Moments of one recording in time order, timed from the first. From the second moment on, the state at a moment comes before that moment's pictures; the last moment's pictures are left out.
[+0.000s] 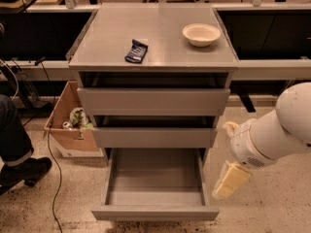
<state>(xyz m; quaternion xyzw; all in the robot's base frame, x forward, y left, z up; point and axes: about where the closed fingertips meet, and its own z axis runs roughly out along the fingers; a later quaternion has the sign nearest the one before) 0.422 -0.170 0.766 -0.57 0.79 0.05 0.21</state>
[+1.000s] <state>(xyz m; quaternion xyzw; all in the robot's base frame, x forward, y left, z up) 0.432 -0.138 0.671 -0.54 0.80 0.08 0.24</state>
